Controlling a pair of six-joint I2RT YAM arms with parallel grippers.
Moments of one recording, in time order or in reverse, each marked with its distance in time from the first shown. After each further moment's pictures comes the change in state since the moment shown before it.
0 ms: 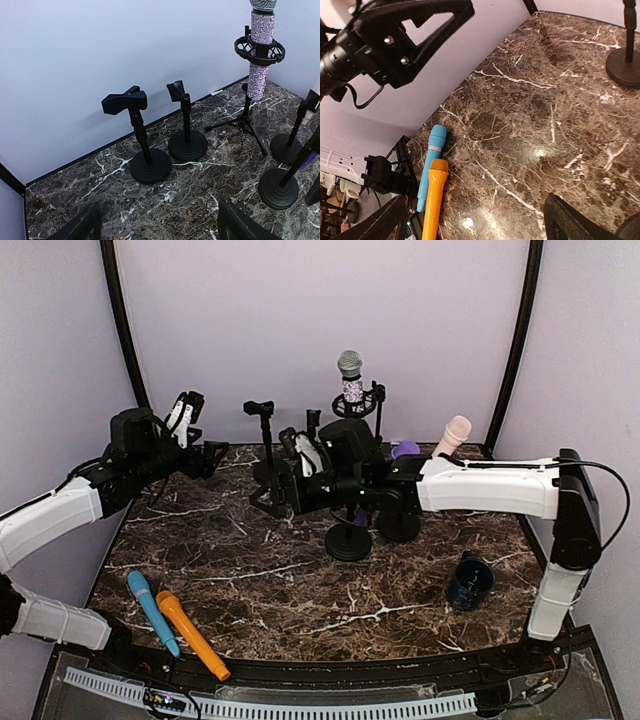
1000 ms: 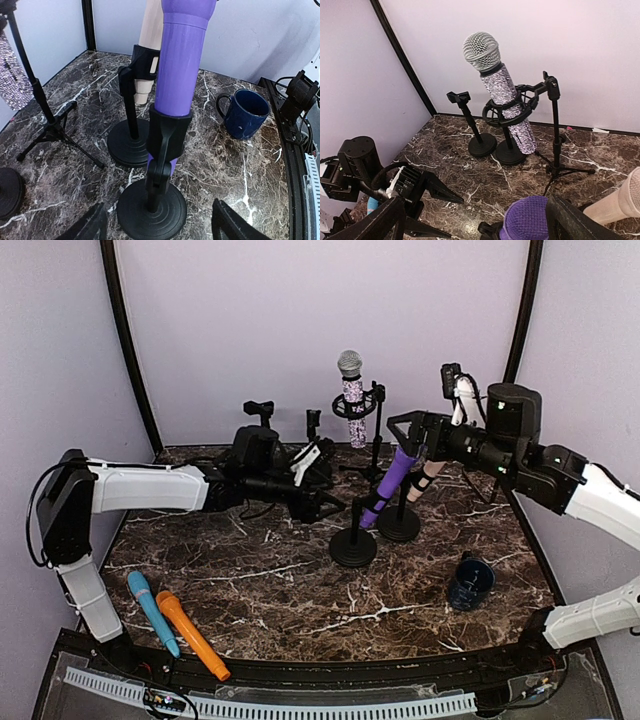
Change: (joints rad) left arm -0.366 0.576 0.296 0.081 0.439 0.006; right arm -0.246 -0.745 -0.392 -0.089 0.391 -0.159
